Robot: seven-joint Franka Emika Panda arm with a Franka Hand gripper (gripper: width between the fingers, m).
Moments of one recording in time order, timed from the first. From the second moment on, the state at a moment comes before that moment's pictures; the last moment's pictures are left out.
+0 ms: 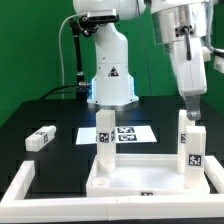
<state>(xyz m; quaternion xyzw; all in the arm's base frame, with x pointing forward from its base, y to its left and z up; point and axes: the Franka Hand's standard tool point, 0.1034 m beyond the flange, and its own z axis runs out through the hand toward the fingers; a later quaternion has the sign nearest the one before) 0.627 0.053 0.154 -0.63 0.77 0.00 0.11</state>
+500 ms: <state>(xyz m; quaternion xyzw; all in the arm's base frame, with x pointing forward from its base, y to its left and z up) 0.584 -0.017 0.179 -0.78 0.61 -0.02 0.12</state>
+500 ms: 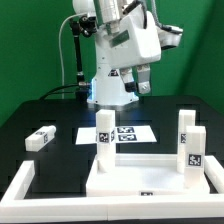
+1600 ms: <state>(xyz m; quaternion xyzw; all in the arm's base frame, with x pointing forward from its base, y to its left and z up) 0.502 -0.145 0.147 -0.99 0.14 -0.03 0.09</state>
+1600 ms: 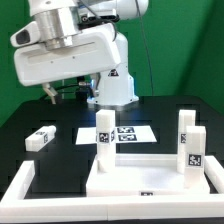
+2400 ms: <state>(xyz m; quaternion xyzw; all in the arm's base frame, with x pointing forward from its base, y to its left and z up) 0.438 -0.207 0.098 -0.96 0.16 0.19 0.14</state>
